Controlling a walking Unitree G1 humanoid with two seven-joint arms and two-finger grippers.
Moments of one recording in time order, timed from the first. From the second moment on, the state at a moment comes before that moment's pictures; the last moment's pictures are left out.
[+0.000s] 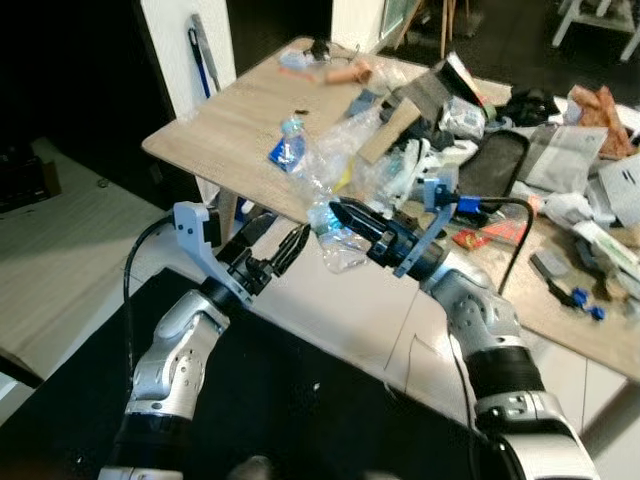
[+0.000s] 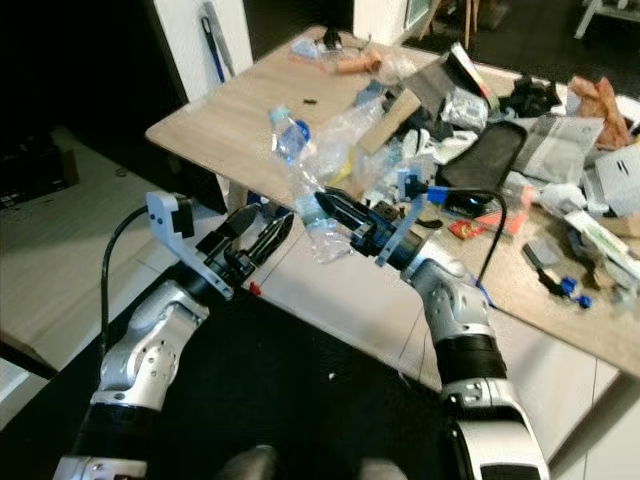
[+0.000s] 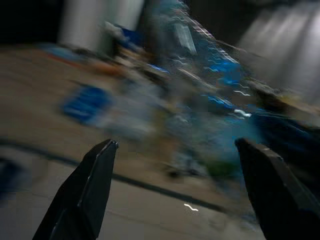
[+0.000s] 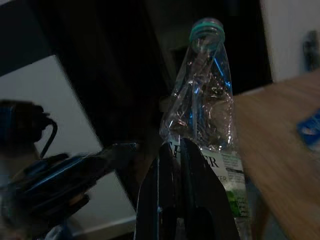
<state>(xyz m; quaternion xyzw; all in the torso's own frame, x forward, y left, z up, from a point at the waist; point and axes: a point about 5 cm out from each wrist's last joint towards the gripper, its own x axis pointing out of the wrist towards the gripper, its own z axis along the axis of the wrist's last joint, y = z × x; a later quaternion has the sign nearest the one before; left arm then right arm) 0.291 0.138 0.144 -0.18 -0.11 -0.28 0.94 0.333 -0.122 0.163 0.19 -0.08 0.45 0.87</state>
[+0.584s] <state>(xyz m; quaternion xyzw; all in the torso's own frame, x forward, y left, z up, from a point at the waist) 0.288 0.178 0.113 -0.11 -0.08 -0.04 0.99 0.335 -0.181 0.148 0.12 -0.09 0.16 0.98</state>
